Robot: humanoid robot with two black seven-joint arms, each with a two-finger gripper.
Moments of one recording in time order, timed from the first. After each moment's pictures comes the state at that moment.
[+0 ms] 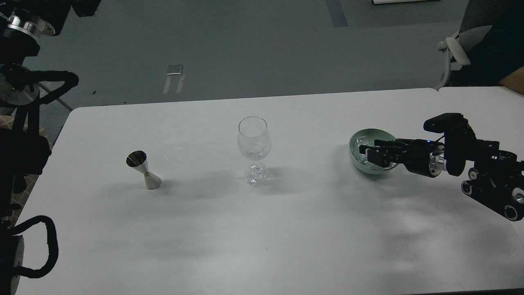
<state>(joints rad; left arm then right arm) -0.77 0.37 -1.54 -1.18 0.66 -0.23 0.09 0.80 -0.56 0.17 0.84 -1.61 0.02 0.45</state>
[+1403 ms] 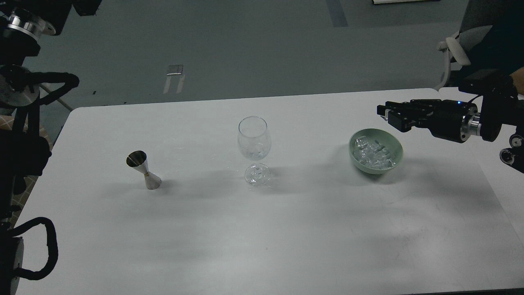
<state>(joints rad) -0.76 0.37 -1.54 -1.20 0.66 -0.23 0.09 0.97 -0.81 0.21 1.12 -1.59 0.02 0.46</state>
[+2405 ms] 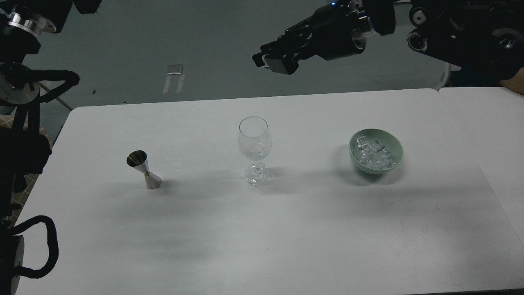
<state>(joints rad) -0.77 0.37 -1.53 -1.20 0.66 -0.24 0.10 1.73 -0.42 -0.15 1.09 -1.39 0.39 0.48</state>
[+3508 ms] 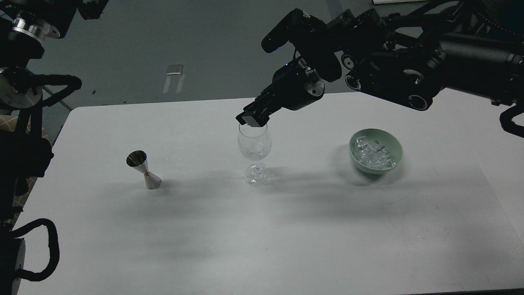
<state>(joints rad) -0.75 0.37 -1.53 -1.20 0.66 -0.25 0.10 1.63 -0.13 -0.21 0.89 -1.40 0.49 0.49</state>
